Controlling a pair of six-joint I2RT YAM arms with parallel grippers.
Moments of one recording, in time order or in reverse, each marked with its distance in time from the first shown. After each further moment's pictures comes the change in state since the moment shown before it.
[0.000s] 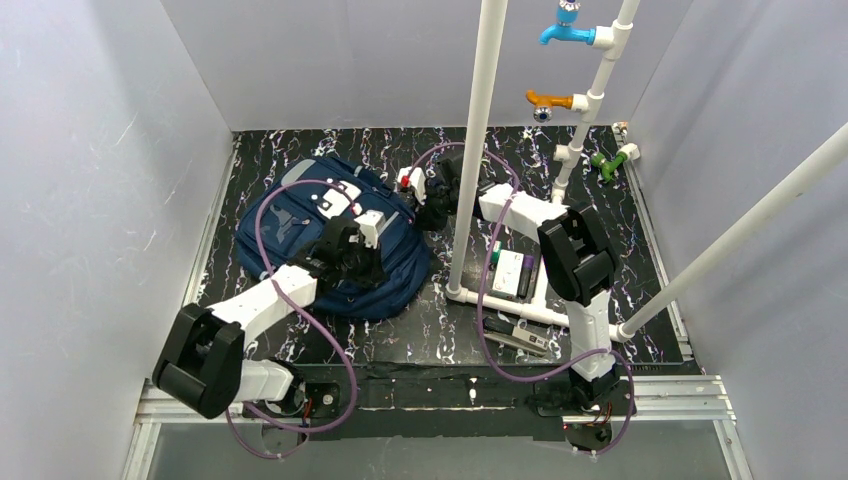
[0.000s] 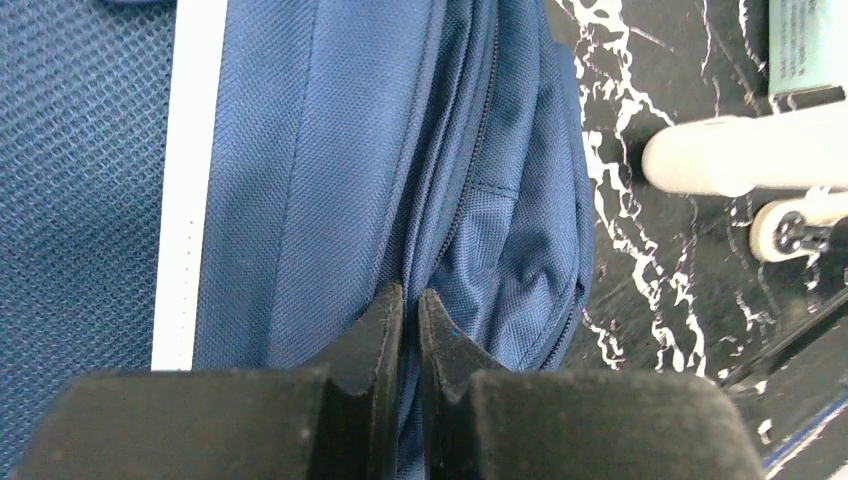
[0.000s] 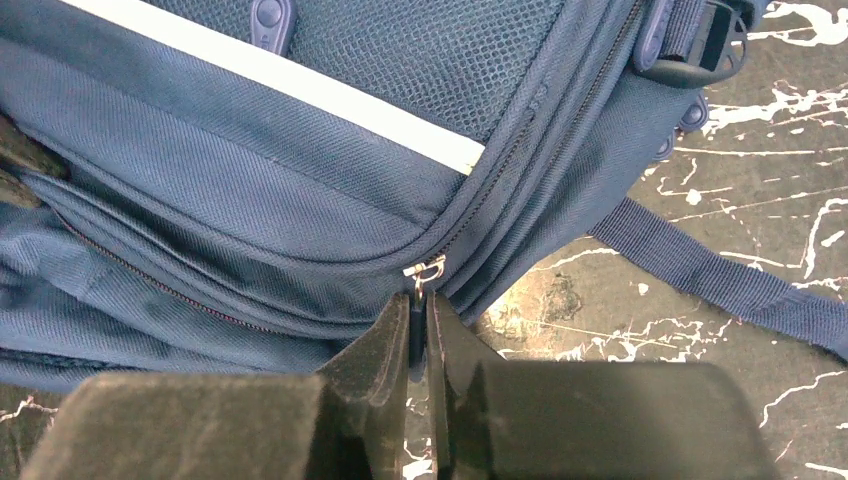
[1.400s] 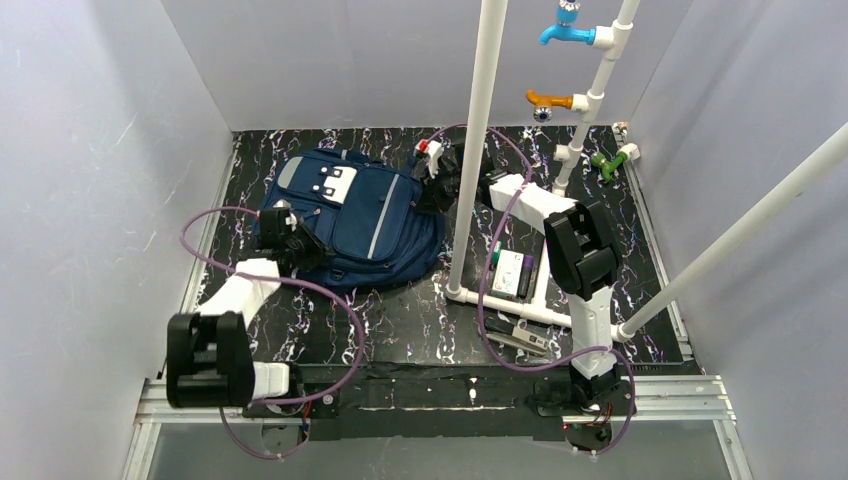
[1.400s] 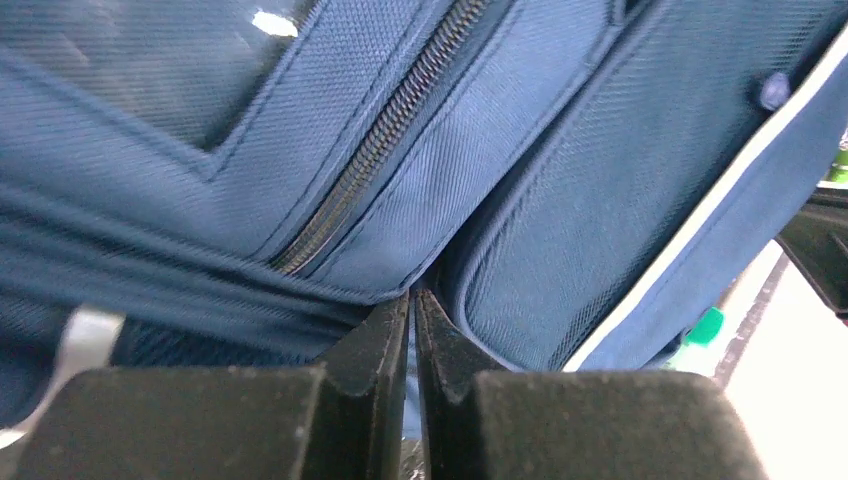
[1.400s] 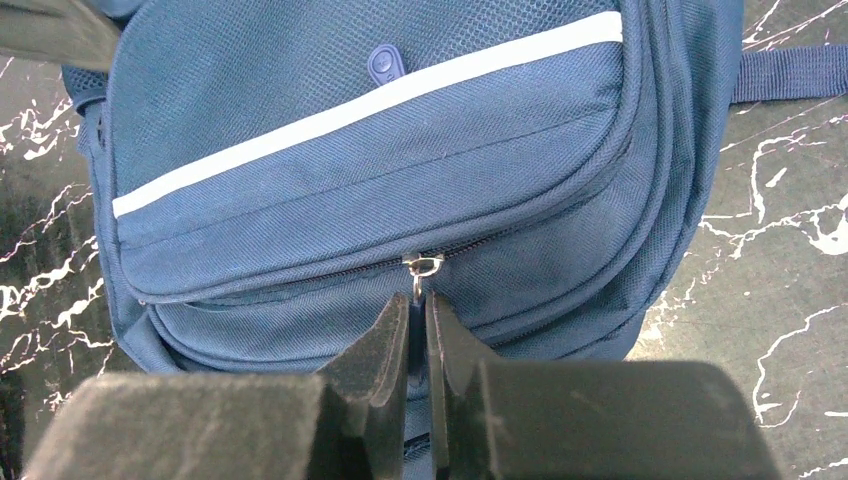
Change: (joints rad) left arm 0.489 -0.018 0.003 -0.015 0.042 -0.511; right arm -0.078 0.020 0.036 0.129 -0.057 0.381
